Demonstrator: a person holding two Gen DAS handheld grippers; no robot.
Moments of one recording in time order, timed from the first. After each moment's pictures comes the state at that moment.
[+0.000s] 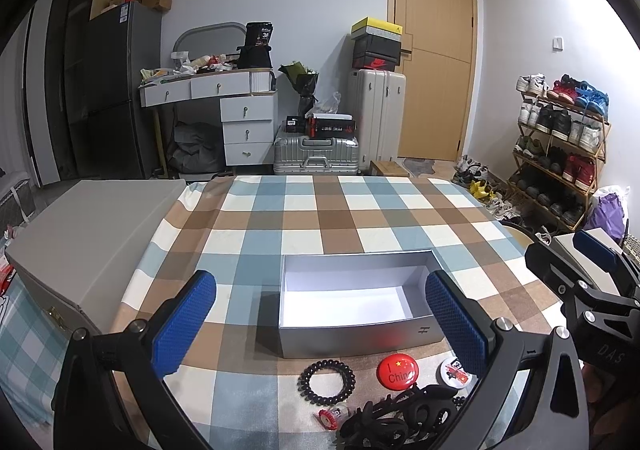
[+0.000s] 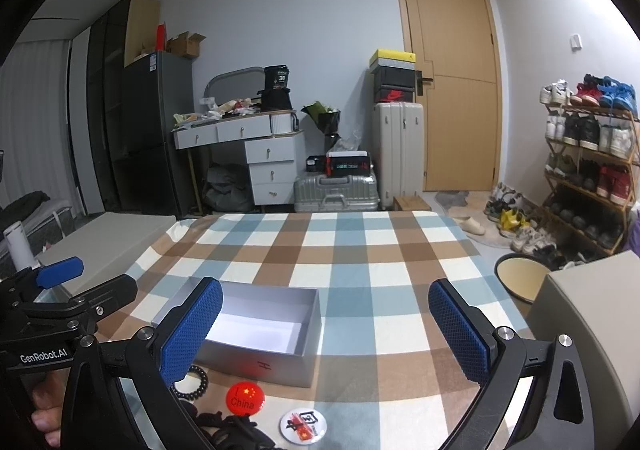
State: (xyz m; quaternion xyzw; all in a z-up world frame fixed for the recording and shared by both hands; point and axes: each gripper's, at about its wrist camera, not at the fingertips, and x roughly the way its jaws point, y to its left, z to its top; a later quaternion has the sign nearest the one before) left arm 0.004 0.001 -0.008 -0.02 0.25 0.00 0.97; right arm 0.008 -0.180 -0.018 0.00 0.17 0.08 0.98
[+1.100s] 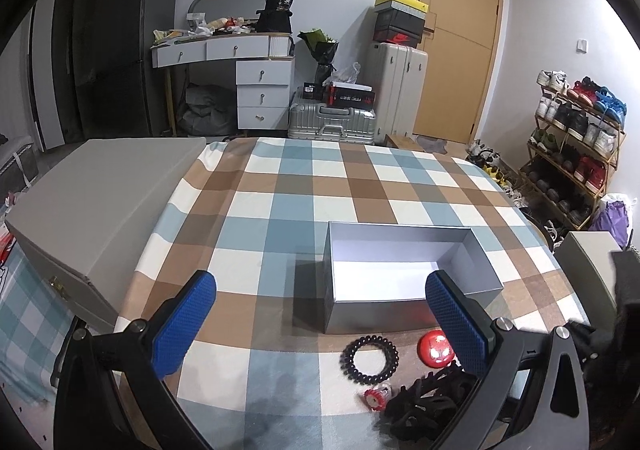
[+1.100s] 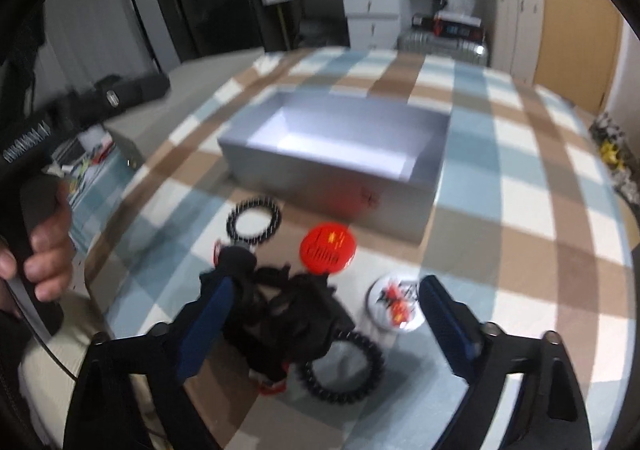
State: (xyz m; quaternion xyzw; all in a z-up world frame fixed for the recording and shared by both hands) left arm 0.009 0.048 -0.021 -0.06 0.31 0.01 0.95; right arm 0.029 -0.139 -0.103 -0.06 0.43 0.27 0.86
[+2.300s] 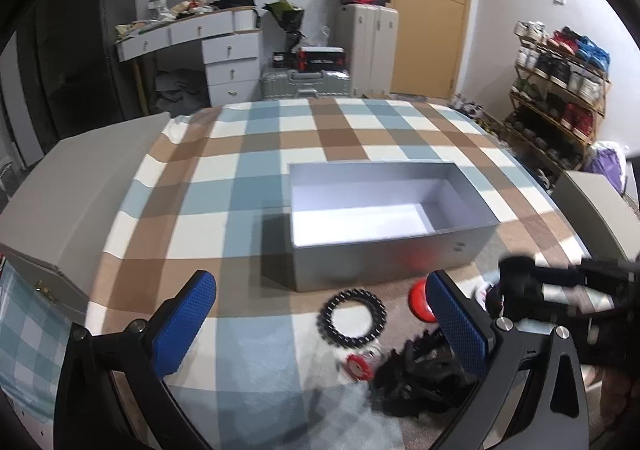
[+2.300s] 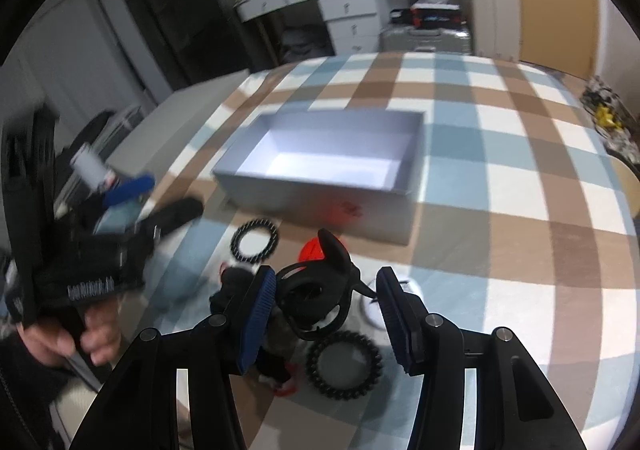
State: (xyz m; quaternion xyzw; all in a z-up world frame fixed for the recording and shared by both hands) left arm 0.012 0.021 -0.055 -0.01 0.37 -0.05 0.93; right arm 0.038 -0.161 -0.080 0.01 0.42 0.24 0.87
